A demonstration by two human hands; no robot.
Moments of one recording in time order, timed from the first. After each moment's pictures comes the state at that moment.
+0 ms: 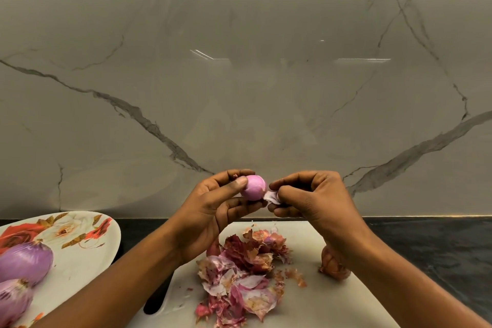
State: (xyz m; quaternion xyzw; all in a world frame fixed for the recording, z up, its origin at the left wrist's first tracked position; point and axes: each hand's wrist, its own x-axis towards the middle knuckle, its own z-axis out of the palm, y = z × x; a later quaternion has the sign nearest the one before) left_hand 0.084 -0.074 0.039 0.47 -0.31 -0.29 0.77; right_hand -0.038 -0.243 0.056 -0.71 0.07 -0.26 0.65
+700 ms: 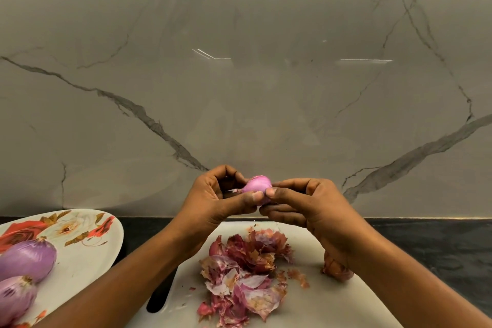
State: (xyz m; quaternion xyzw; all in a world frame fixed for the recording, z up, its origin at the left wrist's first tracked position) left_hand 0.090 -0.072 0.032 0.61 -0.37 -0.12 0.70; right_hand -0.036 -0.241 0.056 -0.67 0.07 -0.15 0.73
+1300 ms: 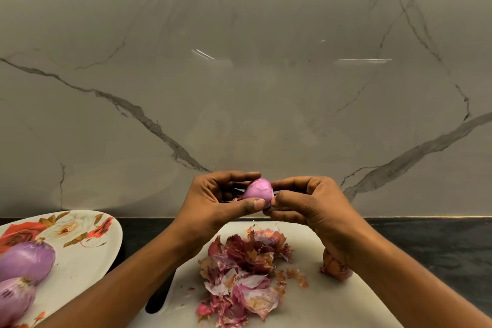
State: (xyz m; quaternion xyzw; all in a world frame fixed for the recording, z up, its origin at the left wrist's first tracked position) left_hand 0.085 -0.072 0.031 0.62 -0.41 -0.06 0.67; right_hand -0.038 -0.243 0.056 -0.69 0.07 -0.18 0.70
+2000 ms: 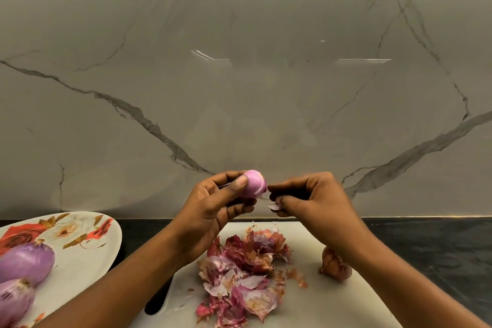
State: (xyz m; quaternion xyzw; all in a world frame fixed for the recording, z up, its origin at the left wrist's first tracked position) left_hand 0.087 -0.075 0.031 0.51 -0.33 -0.22 0.76; right_hand -0.035 -0.248 0.050 -0.82 0.07 -0.27 0.51
